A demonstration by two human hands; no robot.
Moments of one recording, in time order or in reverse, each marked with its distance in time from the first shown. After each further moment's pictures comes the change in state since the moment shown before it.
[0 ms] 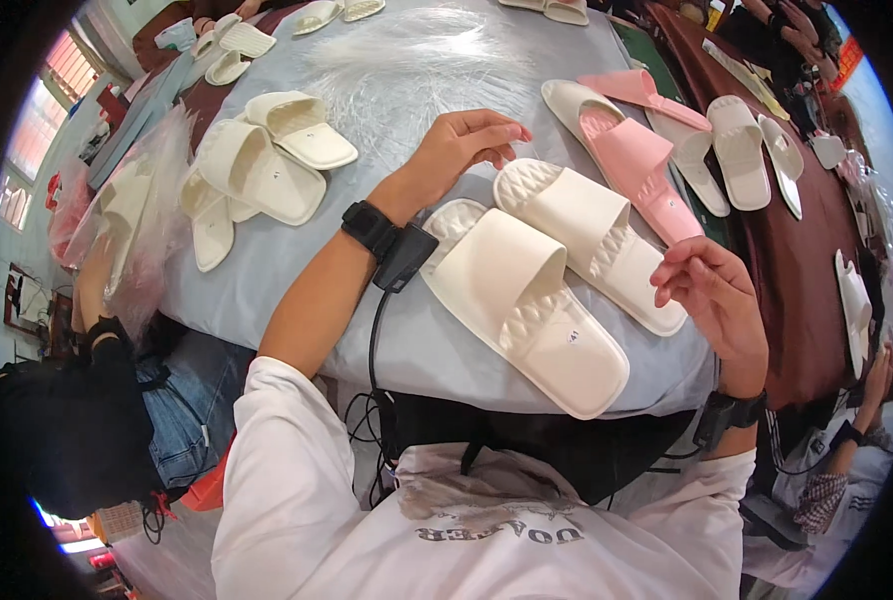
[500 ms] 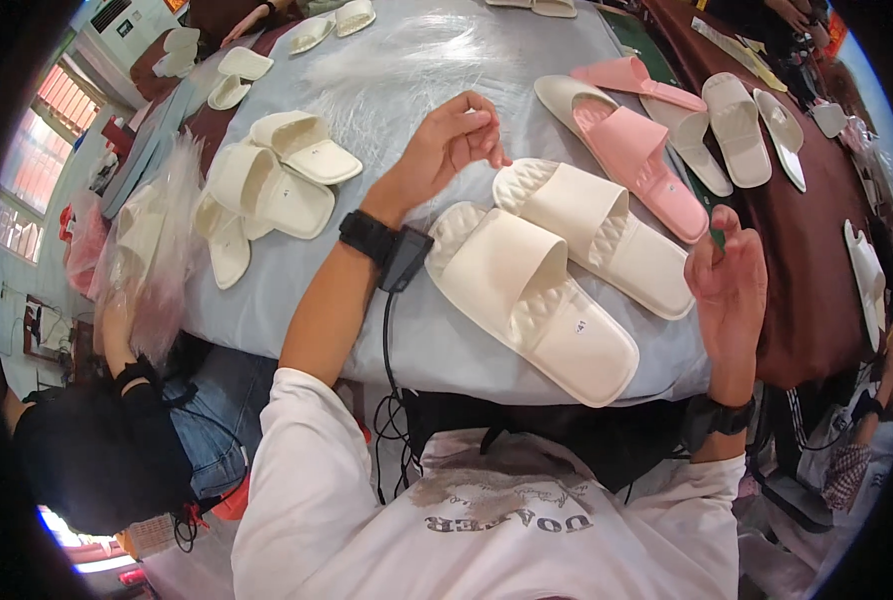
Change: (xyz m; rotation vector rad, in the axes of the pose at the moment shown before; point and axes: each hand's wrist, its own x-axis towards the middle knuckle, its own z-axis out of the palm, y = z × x) left_hand -0.002 0.021 -0.007 -0.200 -0.216 0.031; right_hand -0.009 0.028 0.018 0.164 0.268 -0.561
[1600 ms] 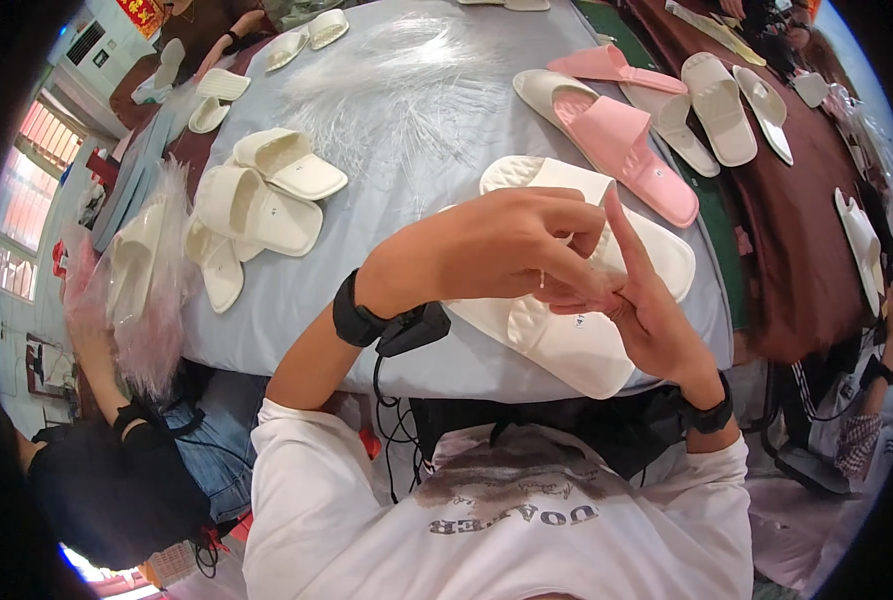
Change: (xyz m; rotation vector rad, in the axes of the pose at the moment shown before) left_hand -0.021 0.024 0.122 1.023 -0.563 0.553; right_hand -0.017 0.025 0.055 -0.667 -0.459 0.236
